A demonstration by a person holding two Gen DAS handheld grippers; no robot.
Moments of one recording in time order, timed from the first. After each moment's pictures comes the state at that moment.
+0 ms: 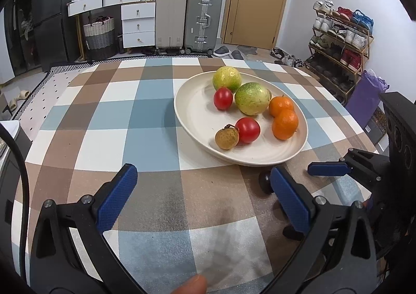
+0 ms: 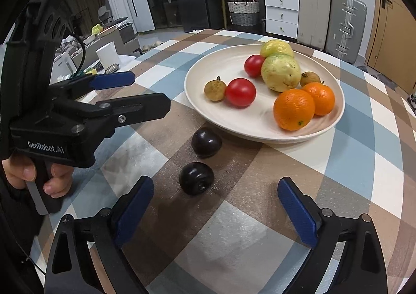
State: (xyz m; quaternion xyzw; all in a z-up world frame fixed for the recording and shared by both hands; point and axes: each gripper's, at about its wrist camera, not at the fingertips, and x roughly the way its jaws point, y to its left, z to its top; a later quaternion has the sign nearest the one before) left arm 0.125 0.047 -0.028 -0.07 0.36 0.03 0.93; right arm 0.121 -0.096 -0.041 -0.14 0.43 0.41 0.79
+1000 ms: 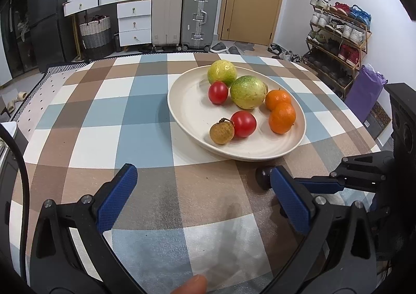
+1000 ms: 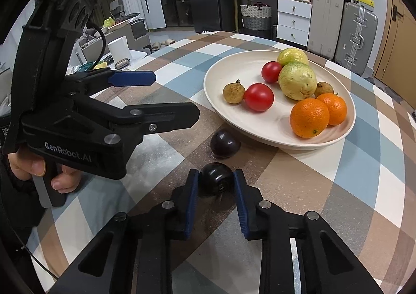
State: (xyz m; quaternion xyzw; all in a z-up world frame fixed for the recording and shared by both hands) left arm 0.127 0.040 -0.035 -0.07 0.37 0.02 0.93; right arm 0.114 -0.089 -0.038 -0.15 0.41 0.44 0.78
